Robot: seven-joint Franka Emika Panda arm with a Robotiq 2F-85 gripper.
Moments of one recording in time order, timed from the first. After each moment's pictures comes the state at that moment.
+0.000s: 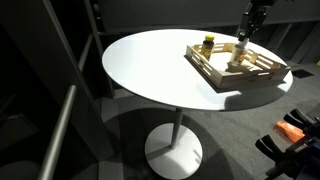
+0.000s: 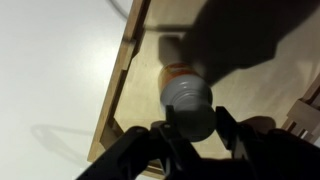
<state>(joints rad) -0.09 0.23 -0.05 -2.12 0.11 2.33 -0.21</state>
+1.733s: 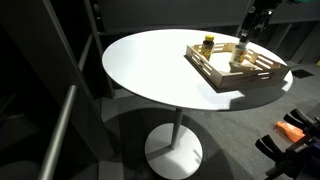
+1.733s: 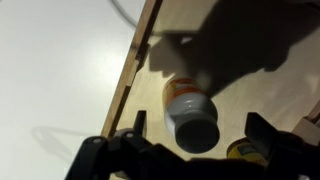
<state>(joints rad) -0.09 0.21 -0.05 -2.16 0.07 2.35 -0.21</state>
